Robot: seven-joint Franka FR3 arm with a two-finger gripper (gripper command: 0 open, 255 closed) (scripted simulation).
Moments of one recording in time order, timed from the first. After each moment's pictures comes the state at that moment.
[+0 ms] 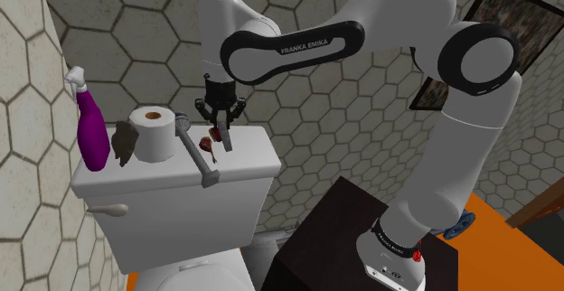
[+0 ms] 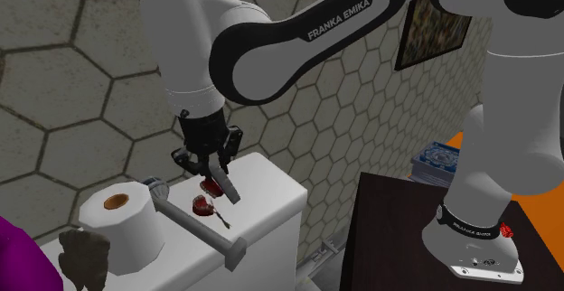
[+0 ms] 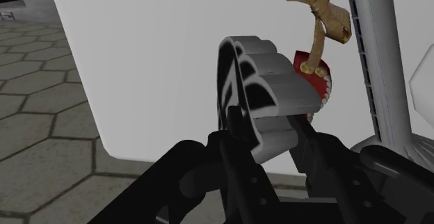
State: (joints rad) arm -0.01 0.19 0.45 -1.81 -0.25 1.95 1.15
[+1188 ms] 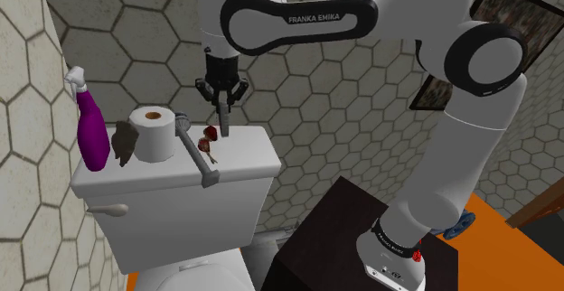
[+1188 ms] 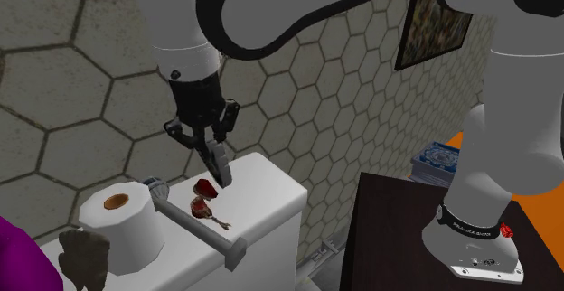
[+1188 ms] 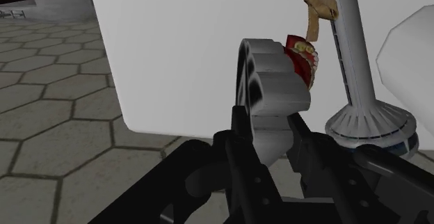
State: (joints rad) arm 0.00 0.17 0.46 -1.69 -0.23 1.80 1.12
